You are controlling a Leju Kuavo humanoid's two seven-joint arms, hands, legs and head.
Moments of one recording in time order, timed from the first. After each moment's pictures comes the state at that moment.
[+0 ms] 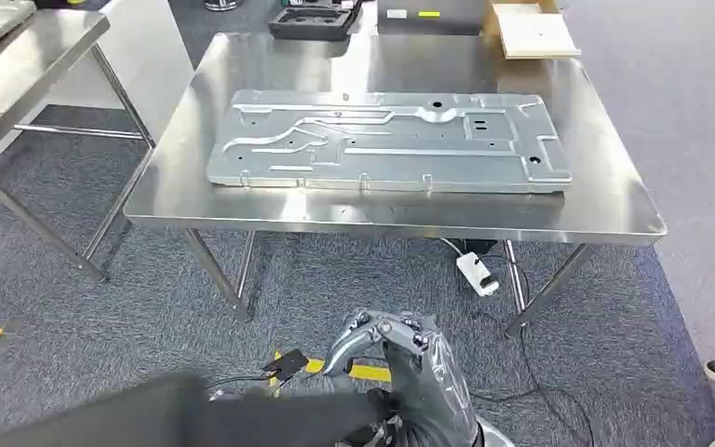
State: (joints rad) left arm -0.39 0.11 -1.07 -0.23 0.55 0.38 0.19; right arm -0.31 -0.02 0.89 -1.77 0.07 -0.31 -0.34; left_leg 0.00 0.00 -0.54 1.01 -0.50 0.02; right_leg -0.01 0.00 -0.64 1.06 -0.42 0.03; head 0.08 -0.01
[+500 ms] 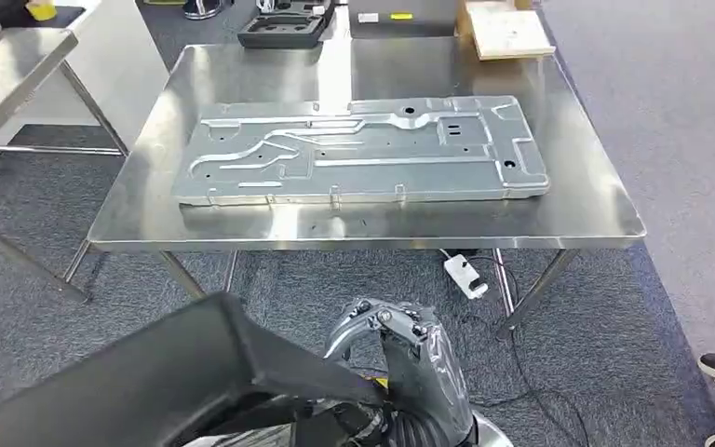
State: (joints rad) left arm -0.37 0.12 -1.07 -0.23 0.59 0.38 0.17; right arm -0.31 0.00 0.89 -1.75 0.11 -0.33 -0.35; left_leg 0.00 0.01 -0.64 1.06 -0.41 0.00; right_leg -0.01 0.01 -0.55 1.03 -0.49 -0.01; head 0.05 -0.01
